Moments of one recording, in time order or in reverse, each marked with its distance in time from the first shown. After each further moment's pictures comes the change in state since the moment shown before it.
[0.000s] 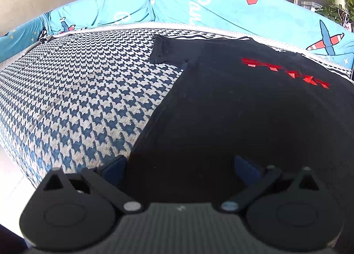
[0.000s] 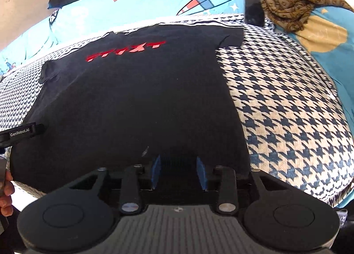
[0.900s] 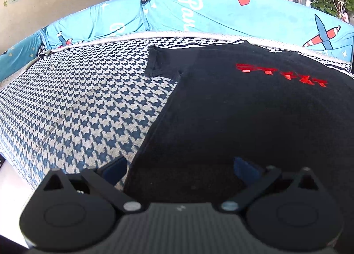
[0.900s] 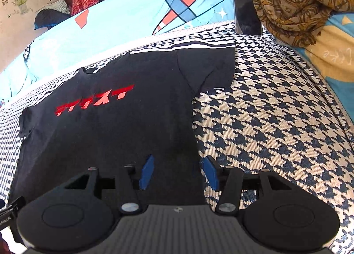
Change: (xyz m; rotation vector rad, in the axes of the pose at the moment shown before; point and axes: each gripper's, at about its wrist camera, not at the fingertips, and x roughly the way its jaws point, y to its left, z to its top) left arm -0.010 -0.019 0.024 0.072 0.003 0.015; right arm 0.060 -0.065 0.111 0.149 -0.006 0.034
